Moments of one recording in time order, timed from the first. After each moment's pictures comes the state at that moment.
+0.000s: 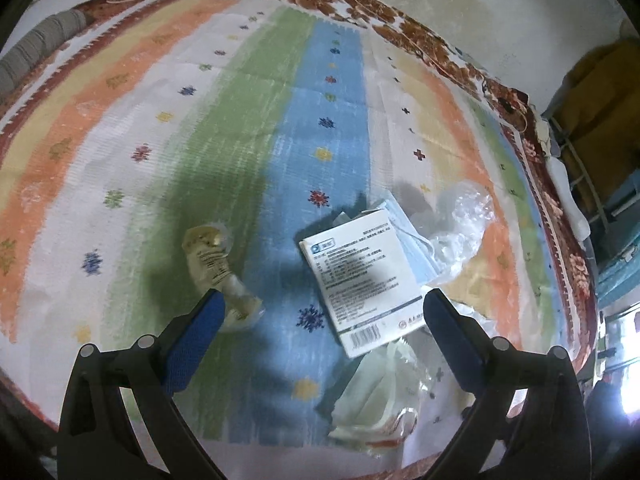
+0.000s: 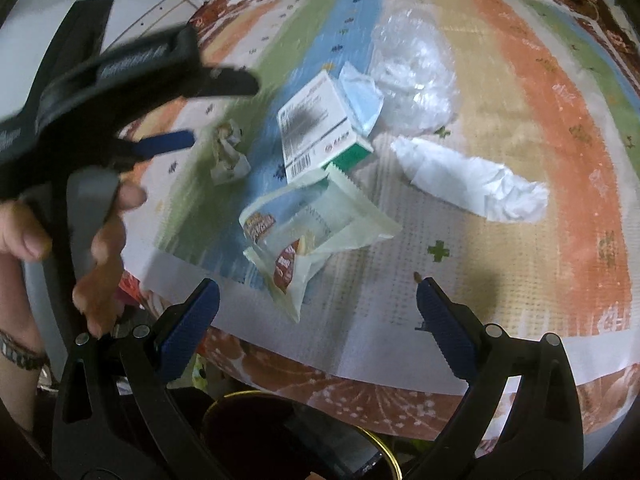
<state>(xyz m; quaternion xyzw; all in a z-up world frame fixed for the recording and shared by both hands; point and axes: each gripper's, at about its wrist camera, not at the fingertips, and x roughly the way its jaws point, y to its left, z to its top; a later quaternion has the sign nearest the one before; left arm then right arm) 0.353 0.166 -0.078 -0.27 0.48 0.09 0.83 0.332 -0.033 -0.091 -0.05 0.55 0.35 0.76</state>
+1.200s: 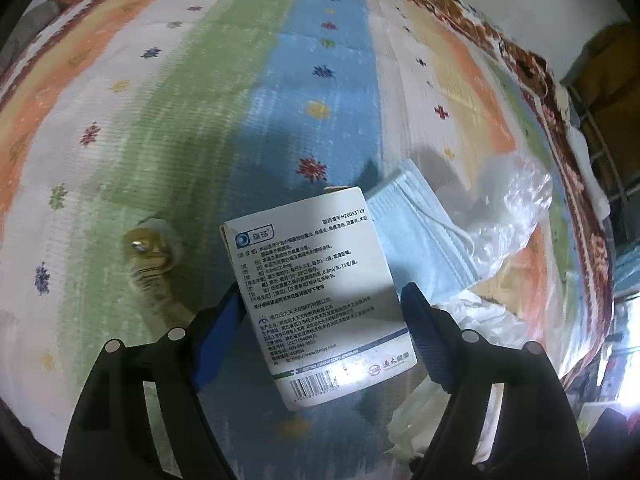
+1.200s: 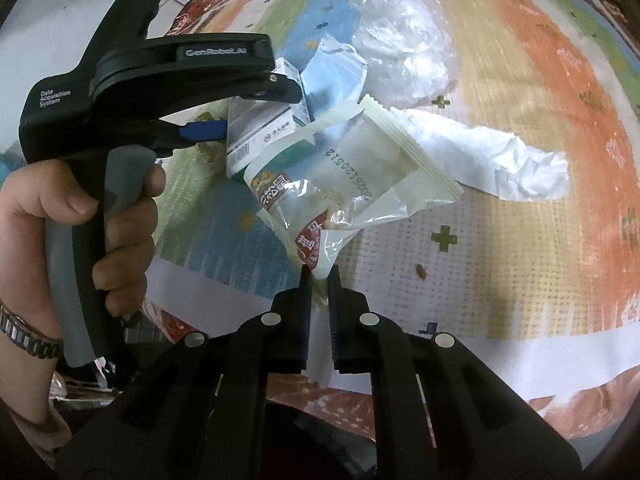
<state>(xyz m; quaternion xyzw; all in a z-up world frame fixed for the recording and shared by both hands) 0.392 0.161 -0.118 -0.26 0.54 0.09 0.80 0.340 -0.033 -0.112 -0.02 0.57 0.34 0.74</state>
